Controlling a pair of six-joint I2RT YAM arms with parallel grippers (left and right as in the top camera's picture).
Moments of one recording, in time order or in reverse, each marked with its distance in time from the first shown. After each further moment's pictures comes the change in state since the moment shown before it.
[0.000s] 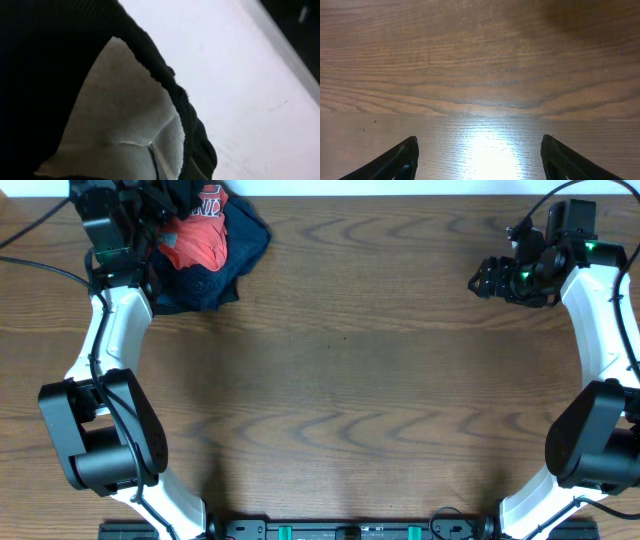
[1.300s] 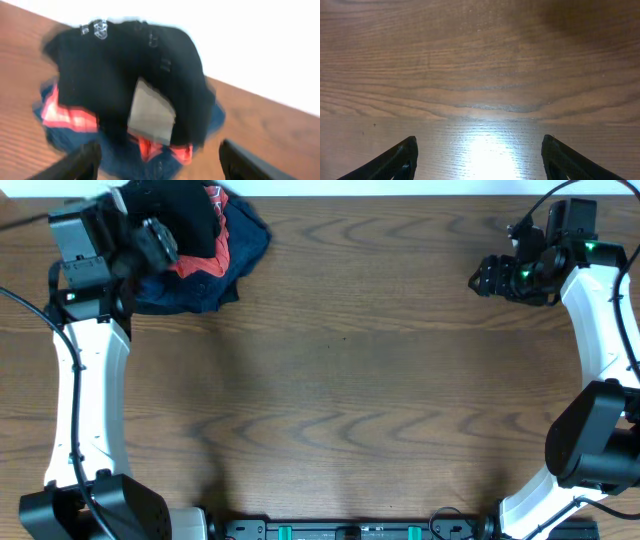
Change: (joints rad) left arm 0.008 -0.330 0.012 -0.687 -0.149 0.473; right arm 0.000 0.000 0.000 0.017 0.003 0.000
